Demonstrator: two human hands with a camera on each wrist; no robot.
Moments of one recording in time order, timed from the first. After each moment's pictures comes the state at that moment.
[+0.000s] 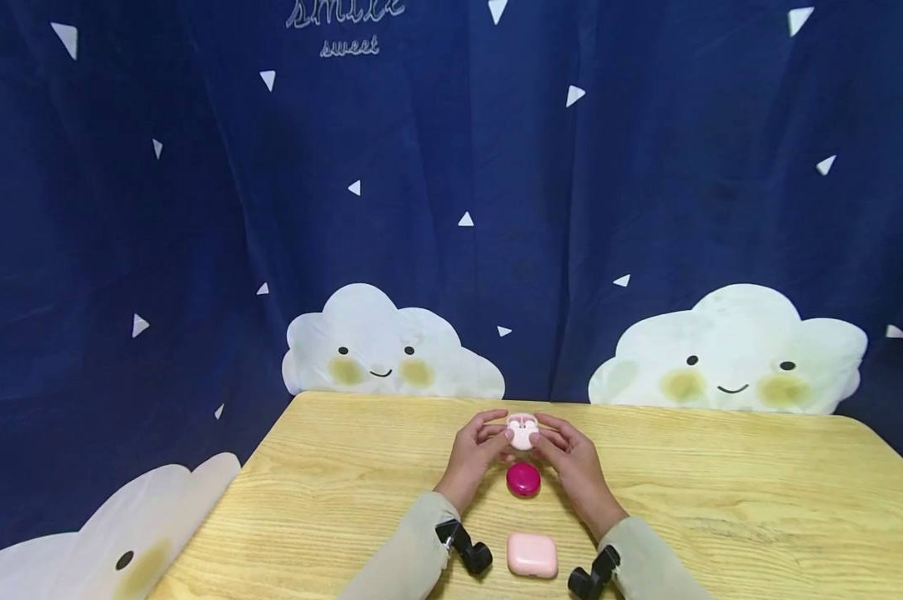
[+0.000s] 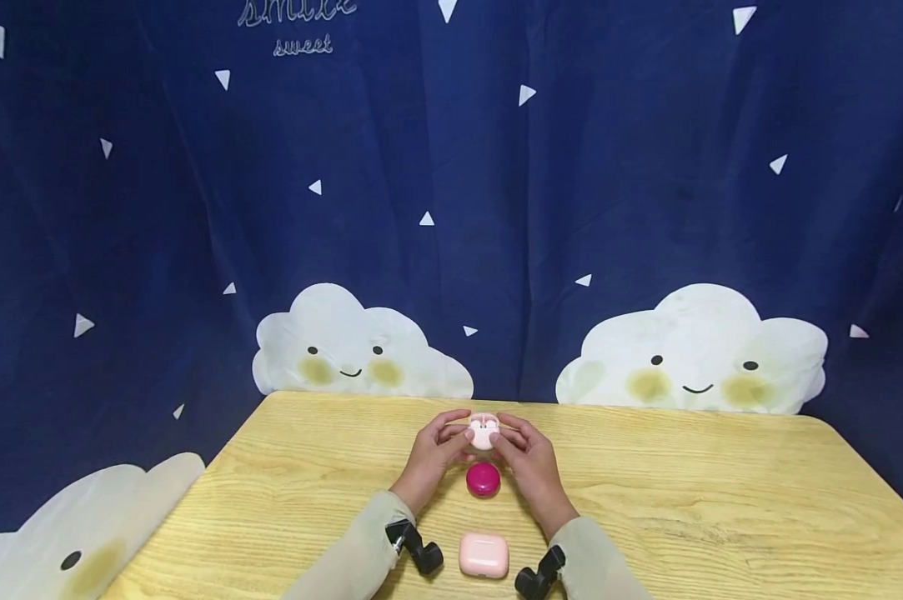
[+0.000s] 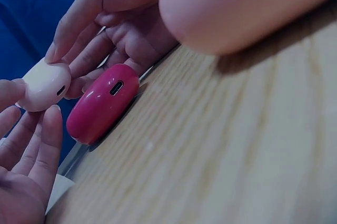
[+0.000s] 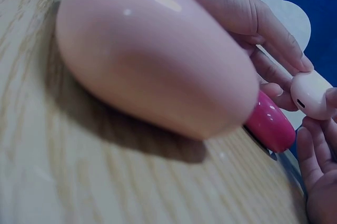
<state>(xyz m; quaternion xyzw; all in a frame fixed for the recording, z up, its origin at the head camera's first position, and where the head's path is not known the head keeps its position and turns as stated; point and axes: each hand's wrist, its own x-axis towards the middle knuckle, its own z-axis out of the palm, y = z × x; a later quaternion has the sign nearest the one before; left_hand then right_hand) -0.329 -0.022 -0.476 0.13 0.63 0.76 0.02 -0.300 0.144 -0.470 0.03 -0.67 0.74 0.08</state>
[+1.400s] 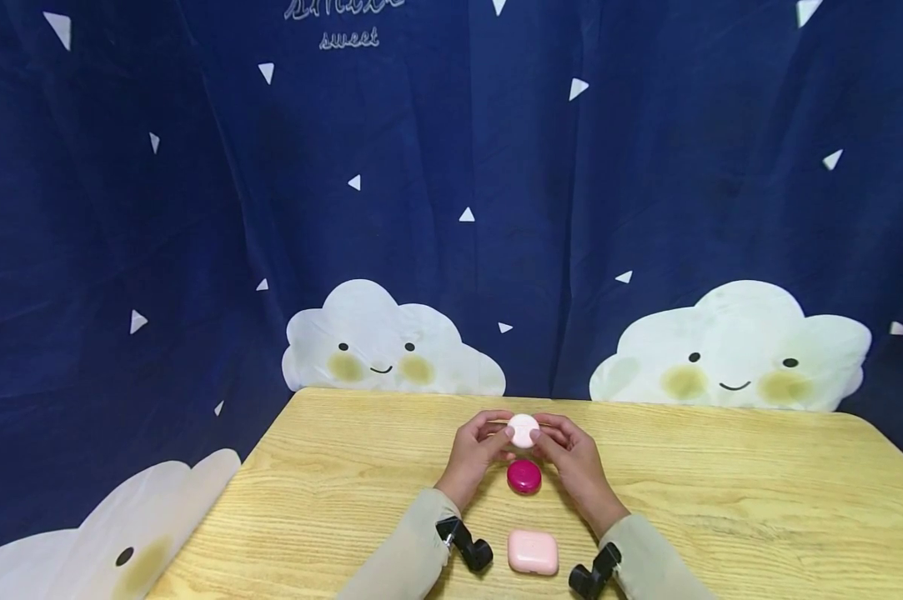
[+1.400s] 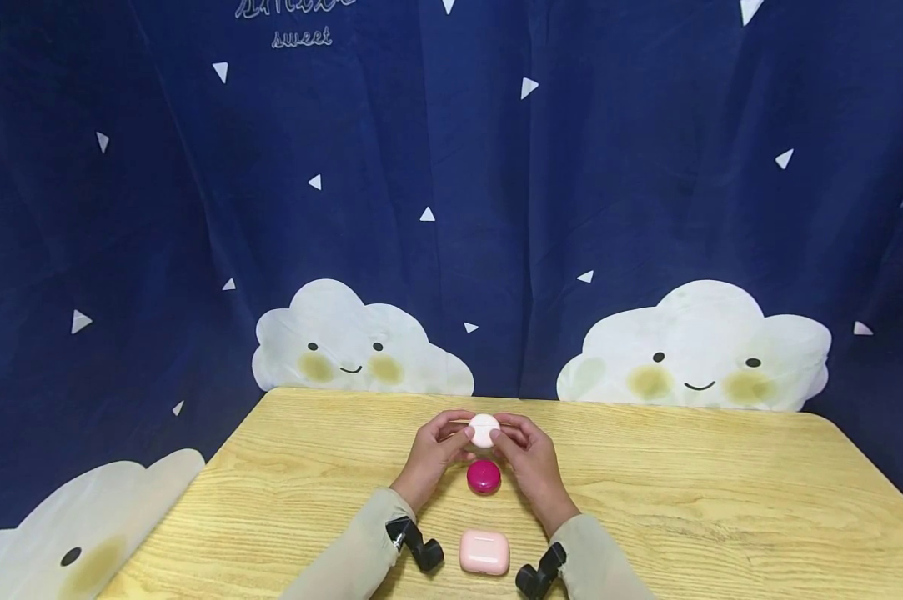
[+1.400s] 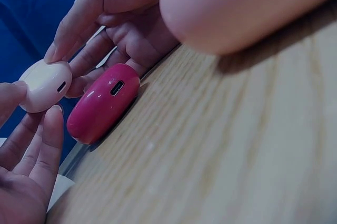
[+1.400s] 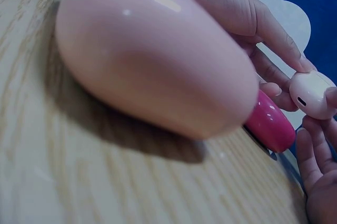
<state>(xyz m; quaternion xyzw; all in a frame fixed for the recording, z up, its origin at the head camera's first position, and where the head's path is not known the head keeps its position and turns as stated) -0.329 -0.022 -0.476 0.14 0.62 0.77 0.02 -0.303 0.144 -0.473 0.04 -0.69 0.71 0.09</state>
